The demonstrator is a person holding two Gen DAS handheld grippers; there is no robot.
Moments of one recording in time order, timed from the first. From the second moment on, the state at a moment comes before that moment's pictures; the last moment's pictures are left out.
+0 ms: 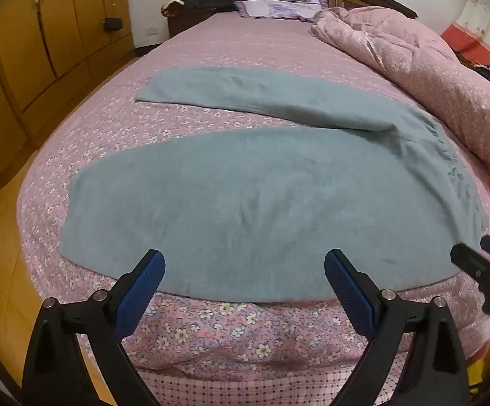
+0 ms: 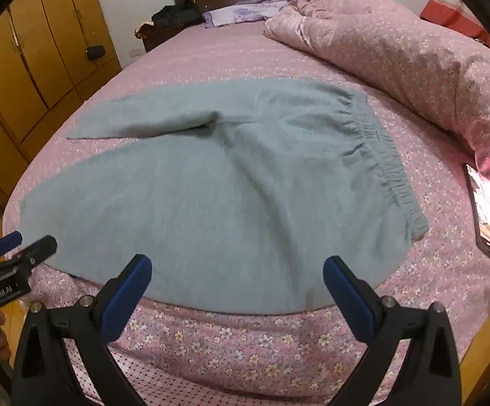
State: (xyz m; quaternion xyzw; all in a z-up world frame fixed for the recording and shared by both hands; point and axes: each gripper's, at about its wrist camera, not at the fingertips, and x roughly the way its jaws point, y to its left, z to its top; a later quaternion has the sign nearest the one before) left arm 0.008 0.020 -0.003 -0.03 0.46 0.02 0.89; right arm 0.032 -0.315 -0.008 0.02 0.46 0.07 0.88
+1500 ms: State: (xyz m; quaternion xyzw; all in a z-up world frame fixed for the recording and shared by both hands) left arm 0.004 0.020 0.001 0.00 0.46 0.03 0.89; right arm 0.026 -0.315 0.003 0.01 0.46 0.06 0.89
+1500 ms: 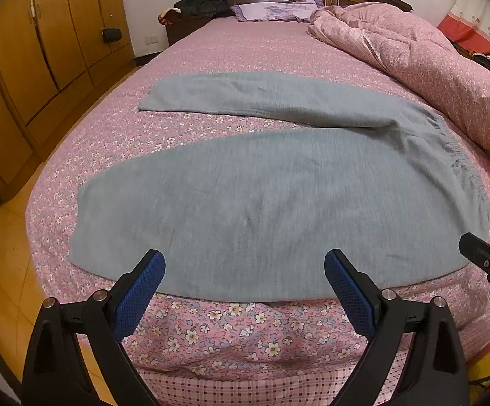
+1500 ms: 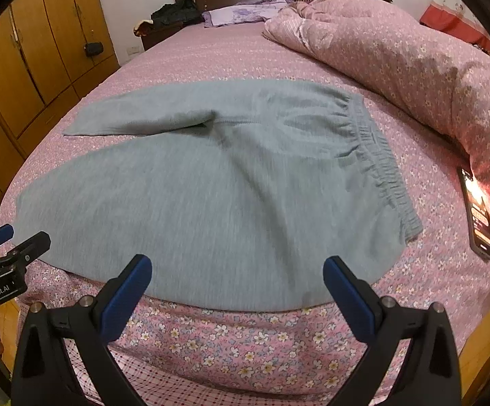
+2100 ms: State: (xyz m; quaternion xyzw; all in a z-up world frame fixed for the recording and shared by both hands) left arm 0.032 0.034 0.015 0.02 0.45 0.03 0.89; right arm 0.054 -0.320 0.015 -0.02 0.45 0.05 0.89
